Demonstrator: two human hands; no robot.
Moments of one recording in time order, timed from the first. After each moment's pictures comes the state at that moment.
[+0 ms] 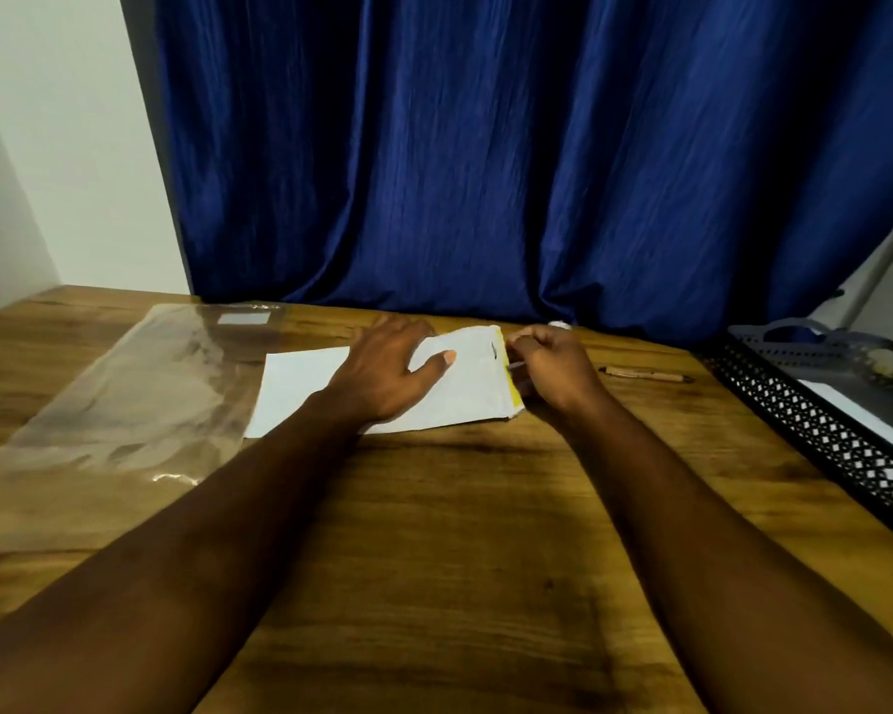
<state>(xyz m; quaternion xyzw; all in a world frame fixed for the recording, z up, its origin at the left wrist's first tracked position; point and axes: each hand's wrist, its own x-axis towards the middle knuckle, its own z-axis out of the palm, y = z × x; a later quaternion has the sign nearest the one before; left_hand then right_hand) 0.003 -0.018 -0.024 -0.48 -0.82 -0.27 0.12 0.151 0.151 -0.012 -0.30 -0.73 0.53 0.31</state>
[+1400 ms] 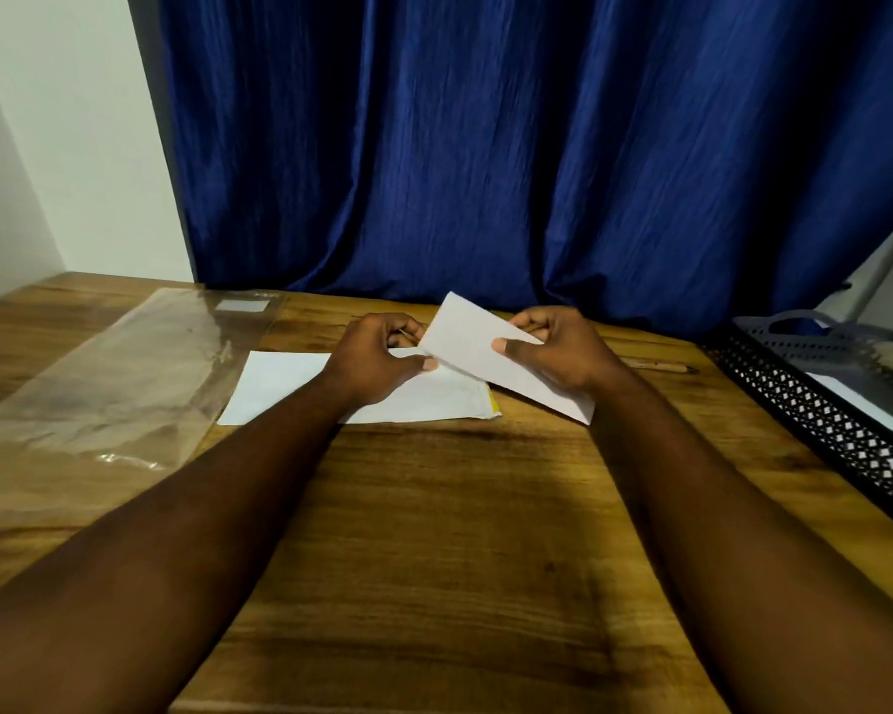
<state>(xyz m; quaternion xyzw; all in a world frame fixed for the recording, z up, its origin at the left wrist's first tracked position) -0.008 -0.023 -0.031 -0.38 -0.77 -0.50 -0.04 0.149 0.196 -0.017 -0.21 -0.85 0.42 0.25</state>
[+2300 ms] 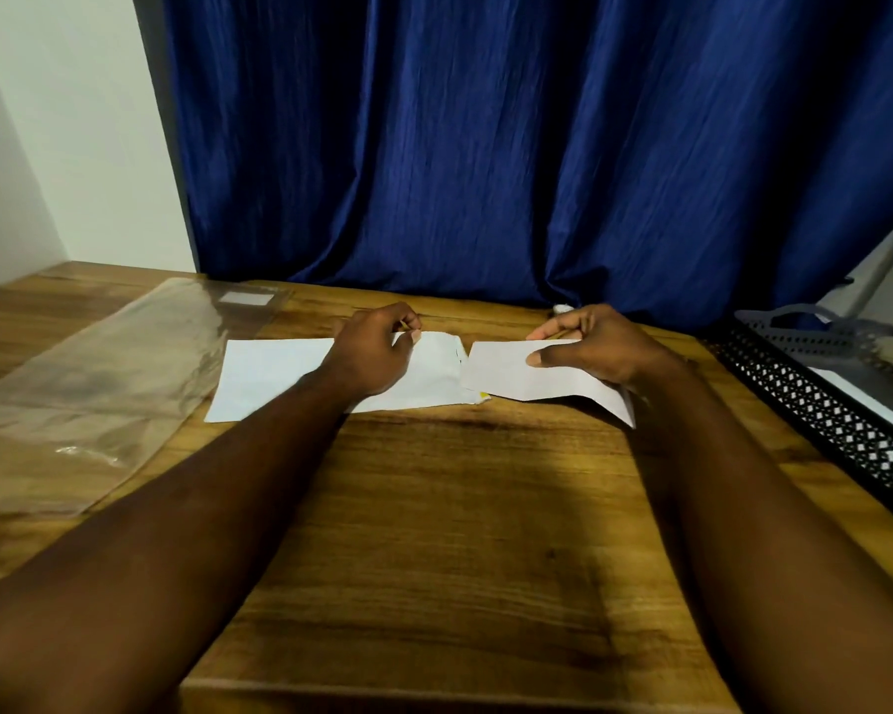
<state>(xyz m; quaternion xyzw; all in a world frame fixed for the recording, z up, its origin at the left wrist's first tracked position) -0.018 -0.024 -0.038 -0.43 -0.80 -0.41 0.10 0.190 0.210 0.010 -0.20 -0.87 0.42 0.17</state>
